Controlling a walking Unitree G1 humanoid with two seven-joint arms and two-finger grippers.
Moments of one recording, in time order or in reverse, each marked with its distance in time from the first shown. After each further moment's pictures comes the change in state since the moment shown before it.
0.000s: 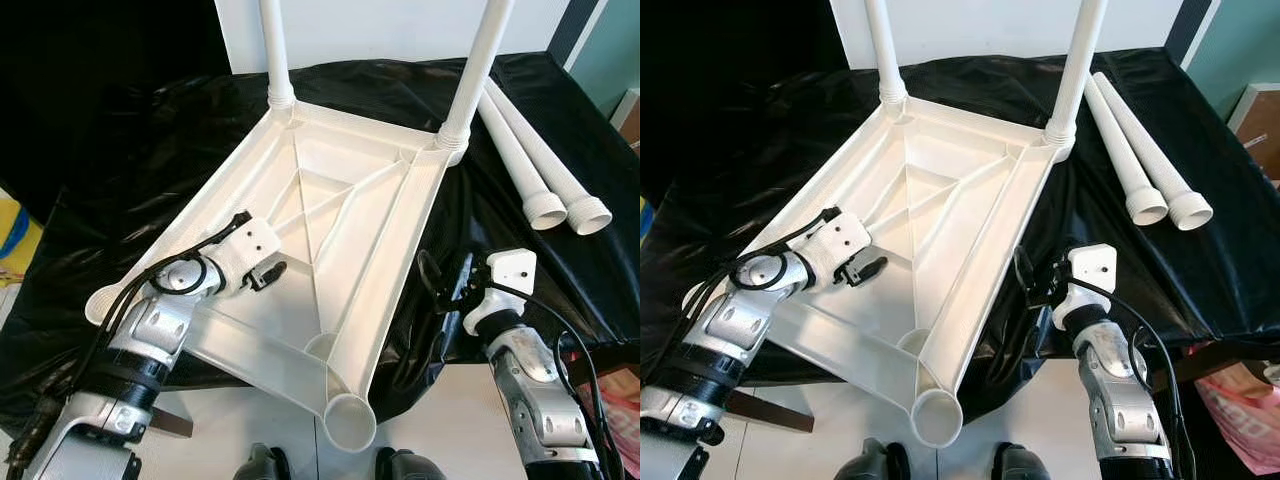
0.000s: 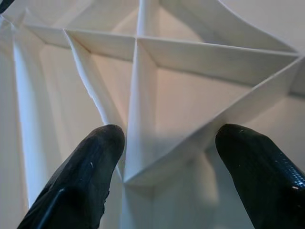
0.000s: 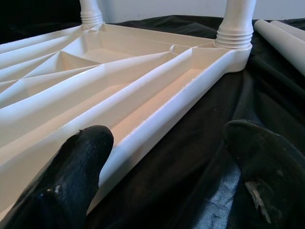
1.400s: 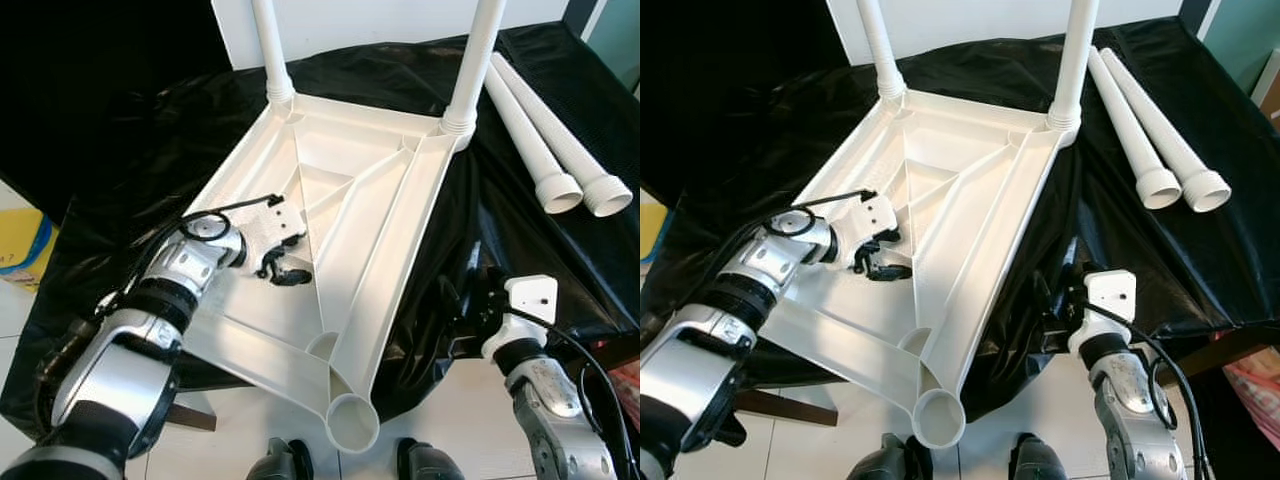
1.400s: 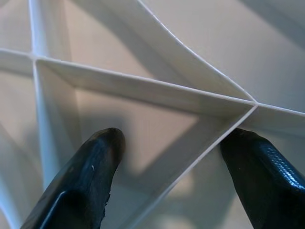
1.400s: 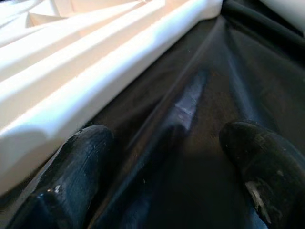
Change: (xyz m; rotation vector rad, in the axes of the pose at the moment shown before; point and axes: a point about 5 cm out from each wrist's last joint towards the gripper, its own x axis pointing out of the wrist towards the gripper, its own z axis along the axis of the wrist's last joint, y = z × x) left arm 0.034 0.017 0.010 -0.134 0.080 -0.387; right arm -0.036 -0.004 -0.003 -0.017 0.092 -0.084
